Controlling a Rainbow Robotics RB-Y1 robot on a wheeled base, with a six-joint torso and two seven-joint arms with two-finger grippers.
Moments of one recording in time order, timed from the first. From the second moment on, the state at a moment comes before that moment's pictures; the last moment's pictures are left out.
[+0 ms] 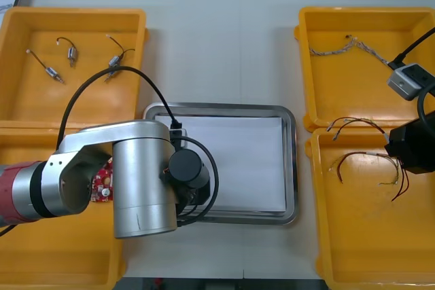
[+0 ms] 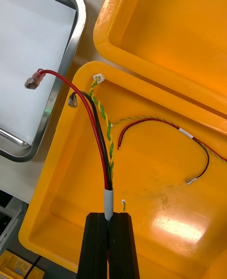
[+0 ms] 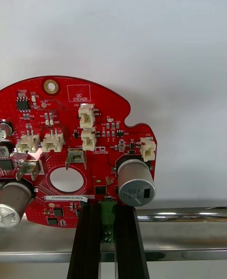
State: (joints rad) right arm -0.27 -0.89 -0.16 -2.37 -1.14 1.92 1.29; left arm -0.76 0.69 -1.08 -2.15 0.56 1.60 -0.07
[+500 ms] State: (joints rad) right arm -0.27 -0.89 -0.16 -2.37 -1.14 1.92 1.29; left arm -0.73 0.64 -1.08 -2.05 0.48 1.56 -0.08
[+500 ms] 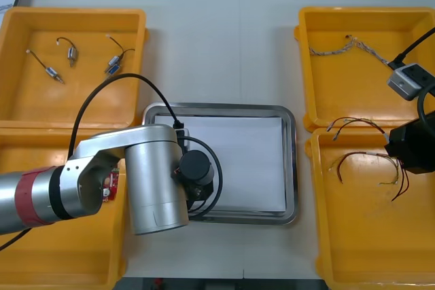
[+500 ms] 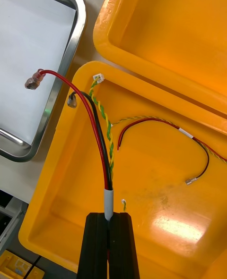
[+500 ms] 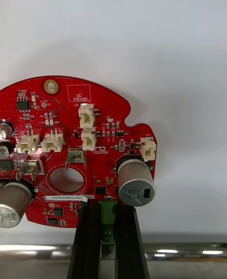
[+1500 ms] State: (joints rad) right arm -0.27 -0.89 -0.16 -2.37 -1.14 1.92 1.29; left arm -0.73 0.71 -0.91 -2.30 0.66 1.74 -0.09
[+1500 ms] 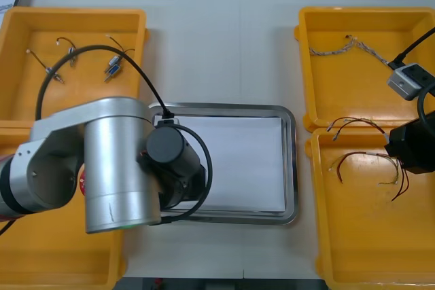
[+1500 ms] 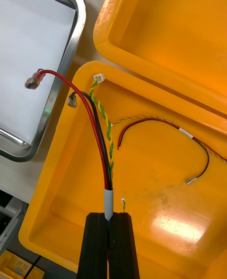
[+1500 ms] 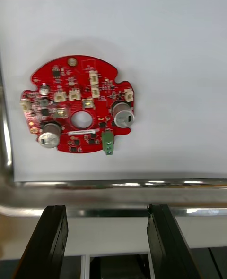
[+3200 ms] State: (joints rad) right arm -0.93 -0.68 0.85 -2.20 -0.90 1.89 1.38; left arm -0.53 0.89 -0.08 -1.83 0.83 1.59 -0.87
